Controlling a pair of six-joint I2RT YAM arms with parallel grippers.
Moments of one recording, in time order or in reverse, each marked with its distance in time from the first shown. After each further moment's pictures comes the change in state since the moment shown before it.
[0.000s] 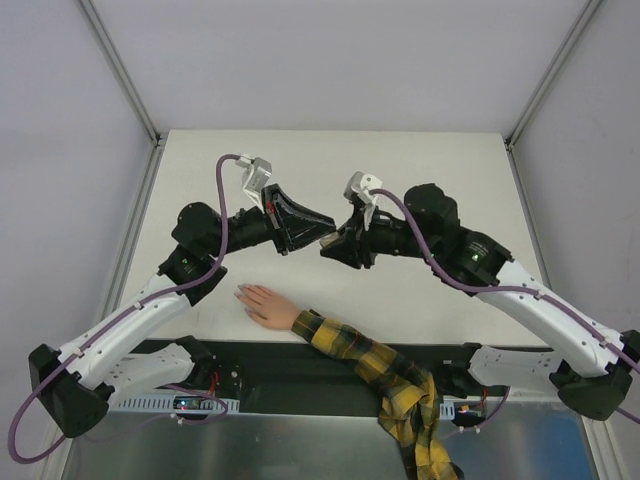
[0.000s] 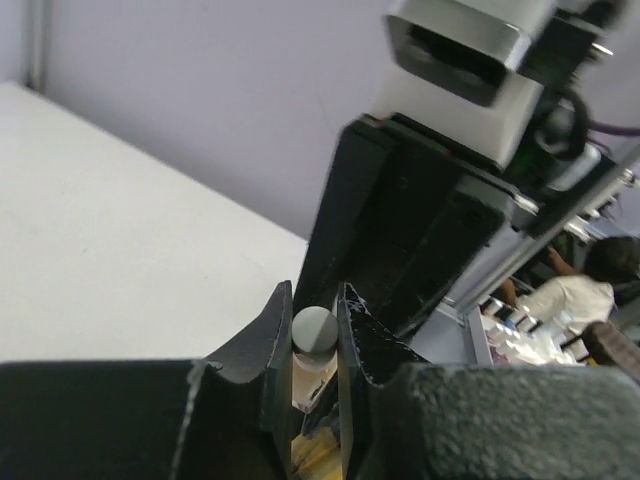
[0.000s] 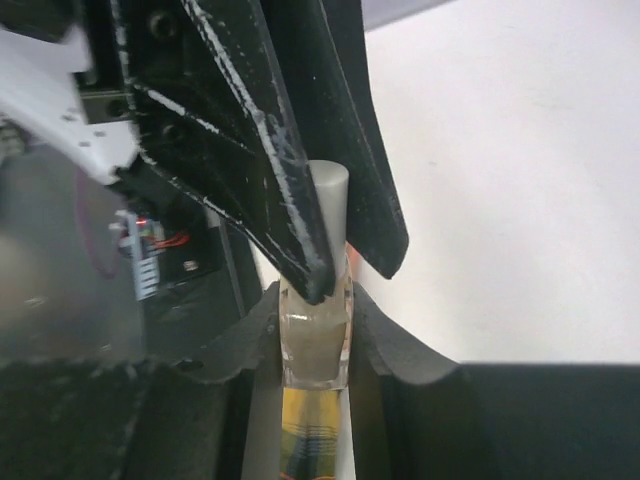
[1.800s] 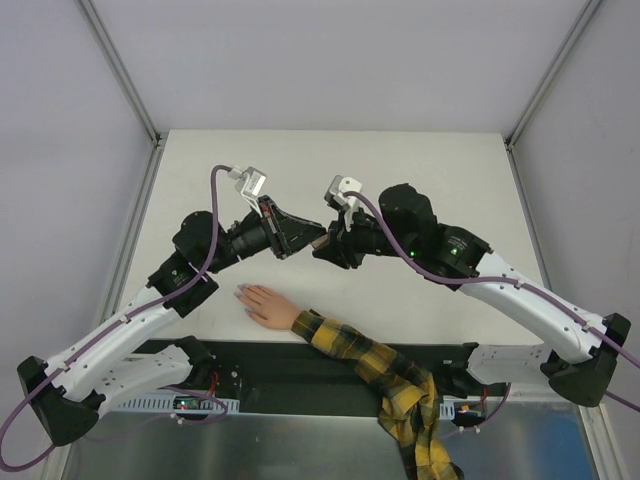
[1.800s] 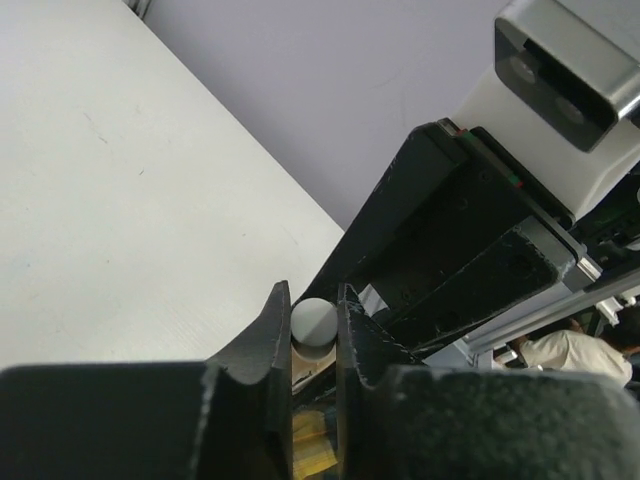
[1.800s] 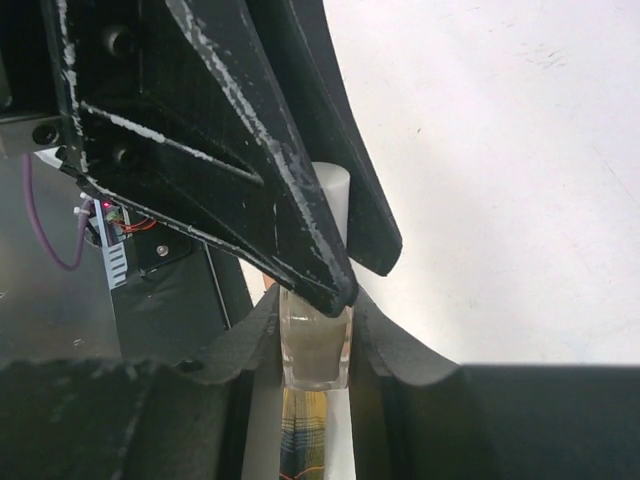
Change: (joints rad) left arm -0.049 -0.084 -0.039 -0.189 -0.228 -0.070; right arm 0.011 0.077 0.027 -0.040 0.005 -0.008
